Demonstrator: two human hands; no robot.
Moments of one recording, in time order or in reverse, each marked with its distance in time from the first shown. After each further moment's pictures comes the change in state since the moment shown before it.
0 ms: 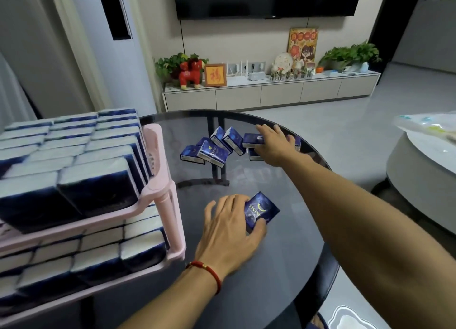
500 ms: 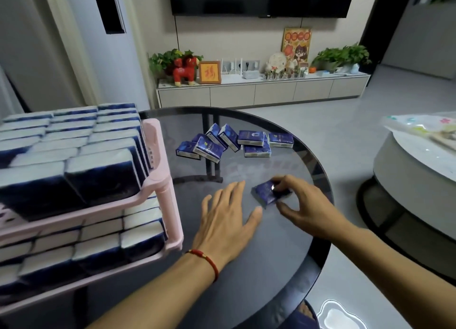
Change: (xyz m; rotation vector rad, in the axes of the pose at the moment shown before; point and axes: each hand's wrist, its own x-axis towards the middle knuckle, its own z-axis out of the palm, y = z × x) left_hand -0.001 0.001 -0.003 0.068 -0.038 0.023; right_hand -0.181 0.043 -0.004 0.216 0.062 -0.298
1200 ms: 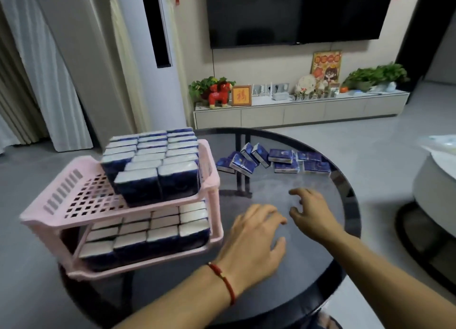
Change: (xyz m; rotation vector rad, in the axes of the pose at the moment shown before) left_hand -0.063 0.020 -0.060 -0.055 0.088 0.226; right_hand 0.023 -0.039 0.033 -0.042 -0.004 0.336
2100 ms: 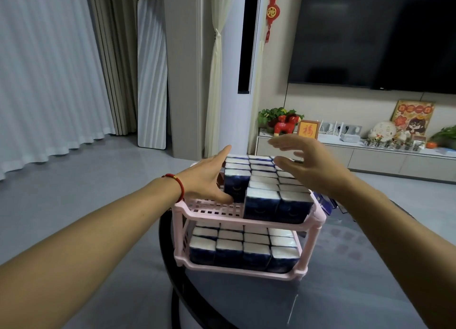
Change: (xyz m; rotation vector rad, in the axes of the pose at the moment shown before) left_hand -0.040 -0.184 -0.235 0.063 -0.046 -0.313; right_hand 0.013 -0.280 -0.077 0.232 -0.096 -0.737
